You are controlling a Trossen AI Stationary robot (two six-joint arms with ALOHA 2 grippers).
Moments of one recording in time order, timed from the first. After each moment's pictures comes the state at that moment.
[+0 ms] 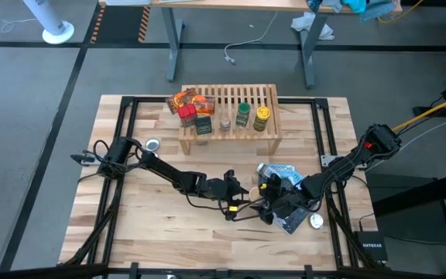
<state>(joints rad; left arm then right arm) -0.24 2.06 1.15 0.51 -0.22 -0.25 0.57 1.50 0.66 0.00 0.49 0.75</state>
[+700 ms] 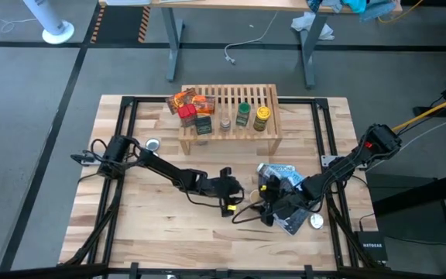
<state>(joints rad) -0.23 2.03 1.15 0.32 -0.24 -0.18 0.57 1.50 0.67 0.01 0.48 0.74</state>
